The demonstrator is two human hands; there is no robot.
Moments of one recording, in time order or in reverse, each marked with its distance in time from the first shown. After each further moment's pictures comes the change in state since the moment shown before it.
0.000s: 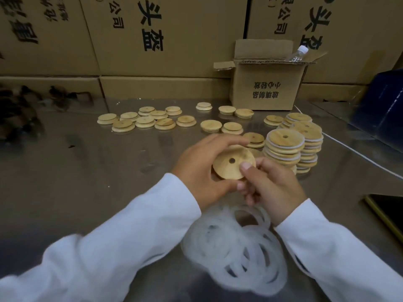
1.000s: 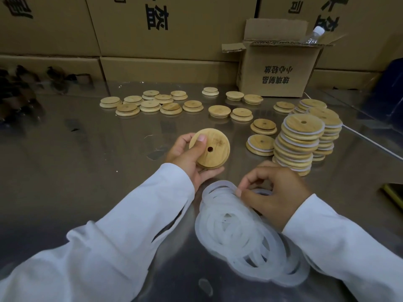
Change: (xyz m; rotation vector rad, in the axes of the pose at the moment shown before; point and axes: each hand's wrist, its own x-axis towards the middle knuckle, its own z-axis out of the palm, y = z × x) left_hand -0.010 -0.045 0.010 -1.182 0.447 -0.846; right_hand -0.002 0.024 -0.001 -0.778 -0.128 -0.171
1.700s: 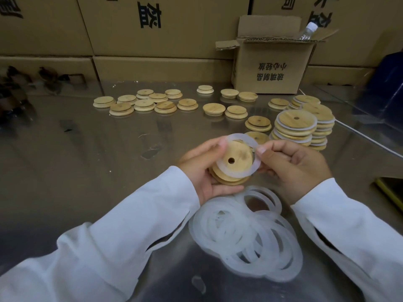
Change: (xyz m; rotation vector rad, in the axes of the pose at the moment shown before) left_hand -0.021 -0.003 0.011 0.136 -0.360 -0.208; right_hand 0.004 -0.008 -0.017 0.685 0.285 0.145
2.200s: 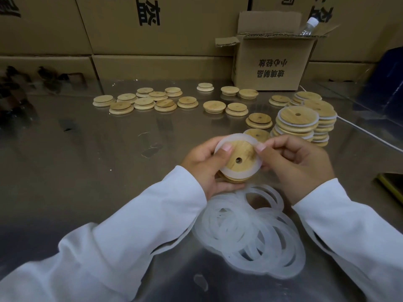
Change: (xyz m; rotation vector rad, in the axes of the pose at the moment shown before) left_hand -0.003 -0.007 0.007 0.168 0.044 0.183; right_hand -0.005 -0.004 0.004 -0.129 0.062 -0.117
